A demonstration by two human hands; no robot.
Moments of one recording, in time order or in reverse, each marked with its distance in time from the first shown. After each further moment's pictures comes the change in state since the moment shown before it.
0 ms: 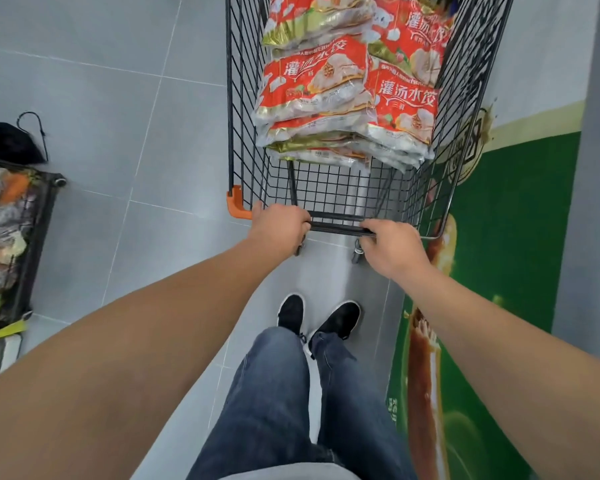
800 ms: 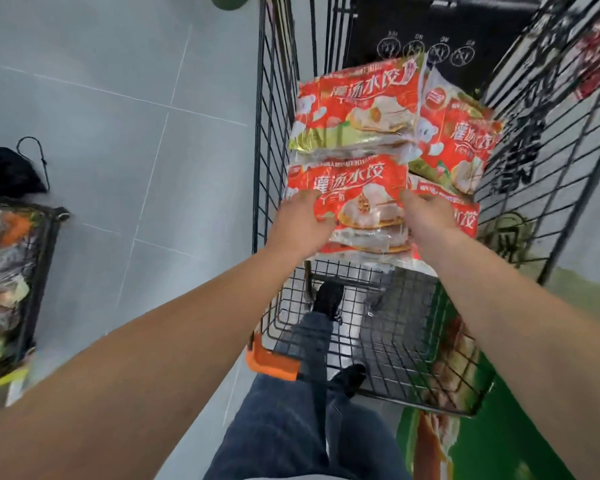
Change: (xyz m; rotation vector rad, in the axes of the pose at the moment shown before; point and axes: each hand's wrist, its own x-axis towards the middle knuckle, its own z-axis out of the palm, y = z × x) left_hand 0.206 -0.042 -0.161 -0.561 0.107 -0.132; right_hand 0.269 -0.076 -0.157 0.881 0.155 0.544
